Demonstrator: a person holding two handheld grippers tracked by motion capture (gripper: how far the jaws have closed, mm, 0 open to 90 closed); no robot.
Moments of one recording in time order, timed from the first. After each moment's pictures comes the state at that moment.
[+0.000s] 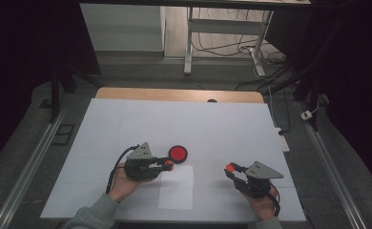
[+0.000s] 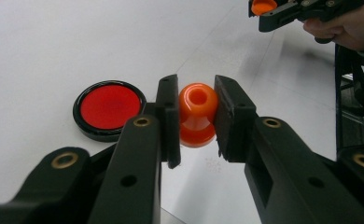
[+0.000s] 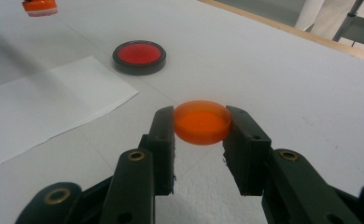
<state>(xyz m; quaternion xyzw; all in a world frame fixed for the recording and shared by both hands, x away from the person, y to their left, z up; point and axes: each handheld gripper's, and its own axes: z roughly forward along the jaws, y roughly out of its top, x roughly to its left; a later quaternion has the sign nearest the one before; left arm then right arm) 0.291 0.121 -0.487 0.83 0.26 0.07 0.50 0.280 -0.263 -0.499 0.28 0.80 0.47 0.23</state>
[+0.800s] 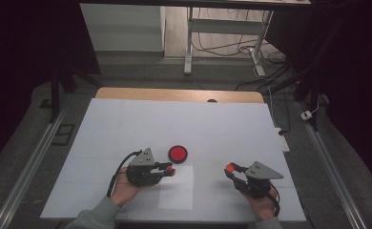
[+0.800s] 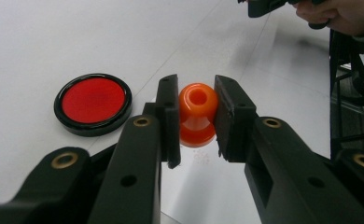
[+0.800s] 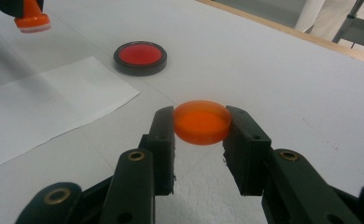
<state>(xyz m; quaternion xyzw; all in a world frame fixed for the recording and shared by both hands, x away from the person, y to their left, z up) 0.281 0.114 -0.494 0.84 0.24 0.07 0.49 0.279 -0.263 -0.498 0.28 0.80 0.47 0.23</state>
